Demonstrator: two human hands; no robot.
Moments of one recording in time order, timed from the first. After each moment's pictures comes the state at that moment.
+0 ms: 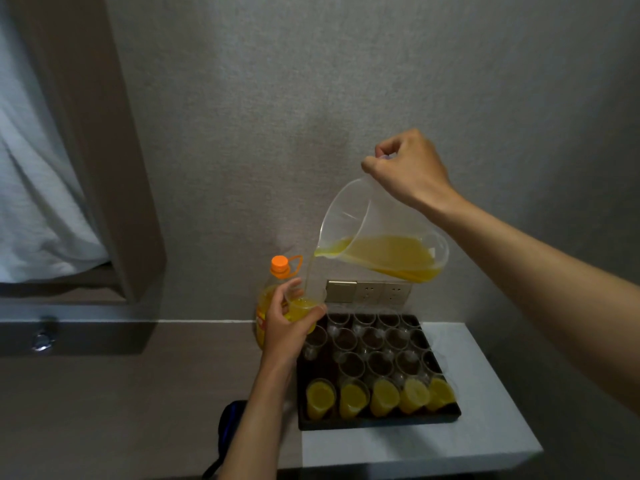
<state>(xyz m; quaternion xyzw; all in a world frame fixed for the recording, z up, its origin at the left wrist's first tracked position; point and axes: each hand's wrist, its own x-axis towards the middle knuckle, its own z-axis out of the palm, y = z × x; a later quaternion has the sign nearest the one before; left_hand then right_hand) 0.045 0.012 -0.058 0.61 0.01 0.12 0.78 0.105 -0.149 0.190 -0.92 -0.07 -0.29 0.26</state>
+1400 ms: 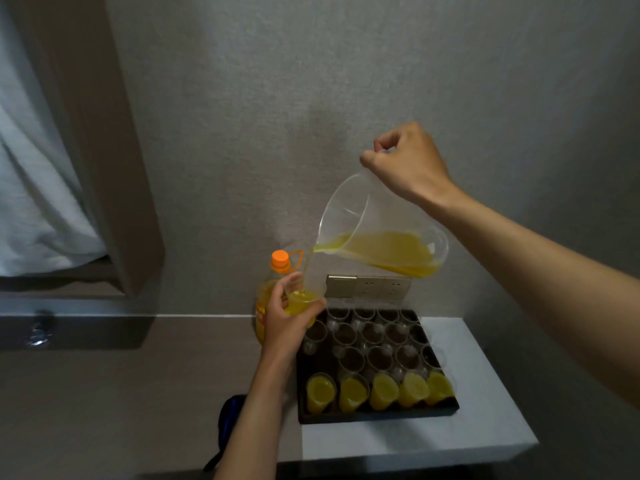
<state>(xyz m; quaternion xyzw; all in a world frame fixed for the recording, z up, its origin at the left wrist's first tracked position) 0.049 0.018 -0.059 0.61 0.02 0.11 0.78 0.113 -0.141 0.187 -0.92 -0.07 -0.29 0.26</state>
